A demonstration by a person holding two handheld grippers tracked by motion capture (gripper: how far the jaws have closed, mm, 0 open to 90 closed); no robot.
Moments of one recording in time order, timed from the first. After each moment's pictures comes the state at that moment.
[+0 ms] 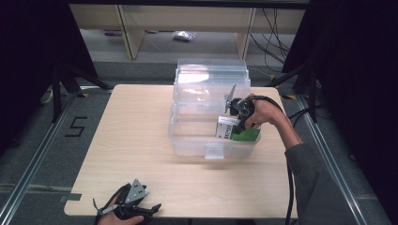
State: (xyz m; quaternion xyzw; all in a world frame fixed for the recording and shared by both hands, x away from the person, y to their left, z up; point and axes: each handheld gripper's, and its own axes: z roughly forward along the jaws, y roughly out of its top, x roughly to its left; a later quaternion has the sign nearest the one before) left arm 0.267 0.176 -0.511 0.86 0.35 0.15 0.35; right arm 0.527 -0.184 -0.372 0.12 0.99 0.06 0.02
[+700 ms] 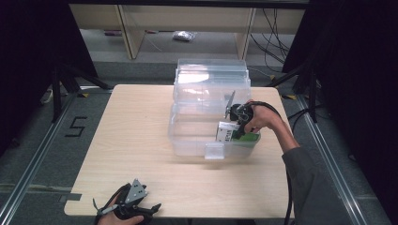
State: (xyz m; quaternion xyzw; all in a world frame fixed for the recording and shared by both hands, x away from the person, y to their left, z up) left arm 0.267 0.176 -0.511 0.86 0.35 0.15 0.35; right arm 0.531 -0.187 -0.399 0.12 0.99 0.05 0.00
